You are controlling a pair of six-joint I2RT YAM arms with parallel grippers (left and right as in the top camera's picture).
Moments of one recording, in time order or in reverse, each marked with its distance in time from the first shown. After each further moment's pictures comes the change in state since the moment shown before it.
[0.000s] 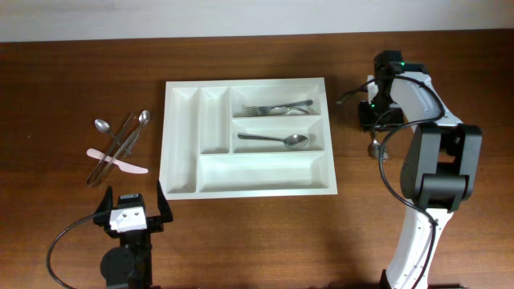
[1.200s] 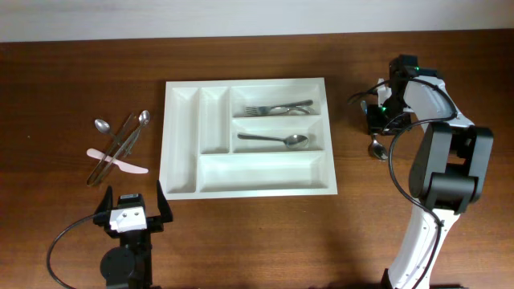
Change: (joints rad) left arm 0.000 0.000 0.000 0.000 0.000 0.000; right arm -0.059 -0.002 -0.046 0.026 -0.101 -0.035
